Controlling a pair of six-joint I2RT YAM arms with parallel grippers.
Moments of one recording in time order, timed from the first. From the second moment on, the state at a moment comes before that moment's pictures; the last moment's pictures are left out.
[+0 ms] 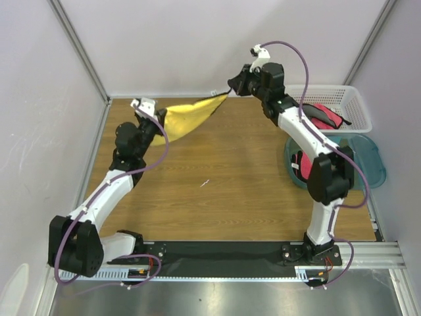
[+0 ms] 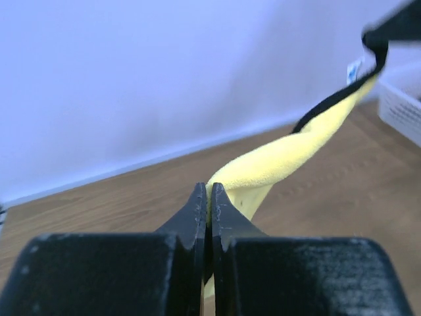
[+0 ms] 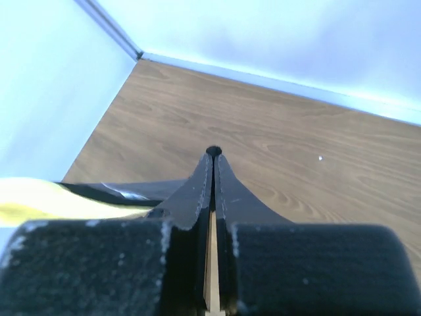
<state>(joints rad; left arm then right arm) -0.23 1.19 0.82 0.49 0.09 0.06 0.39 1.95 1.81 0.02 -0.24 0.37</state>
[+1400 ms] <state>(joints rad) -0.74 1.49 0.77 0.07 -0.13 -0.42 0.44 1.40 0.85 -0.24 -0.10 0.54</state>
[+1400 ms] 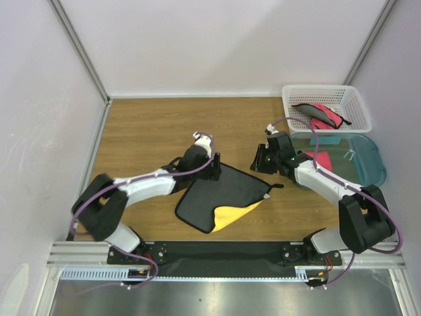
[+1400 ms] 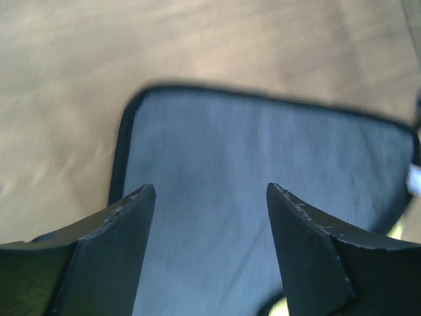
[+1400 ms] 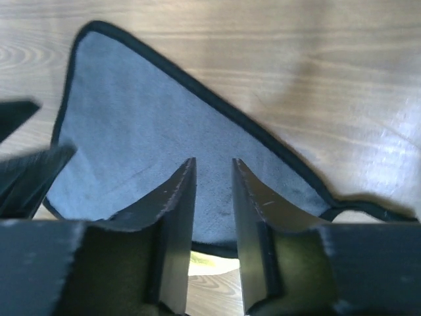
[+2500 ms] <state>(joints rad) -0.54 1.84 0.99 0.13 -0.05 -0.54 0.50 1.78 1.02 -0.18 -0.03 0.61</state>
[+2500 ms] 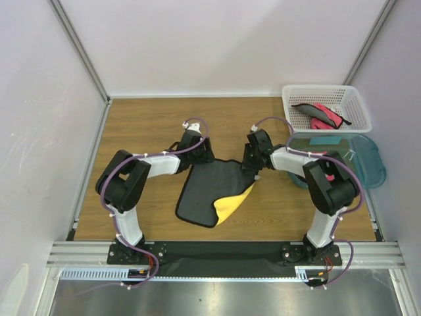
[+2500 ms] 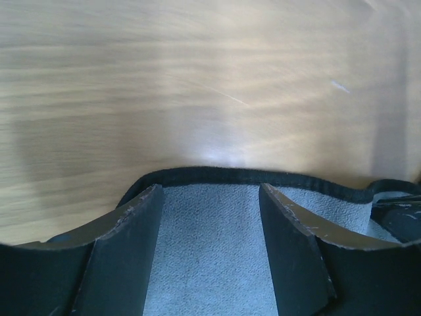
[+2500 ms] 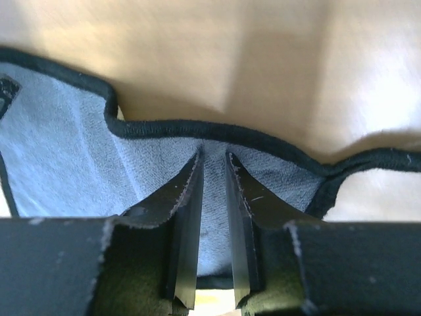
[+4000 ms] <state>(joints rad) -0.28 1.60 0.97 0.08 -0.05 -0.54 0.63 1.92 1.56 -0.38 -0.12 0.31</state>
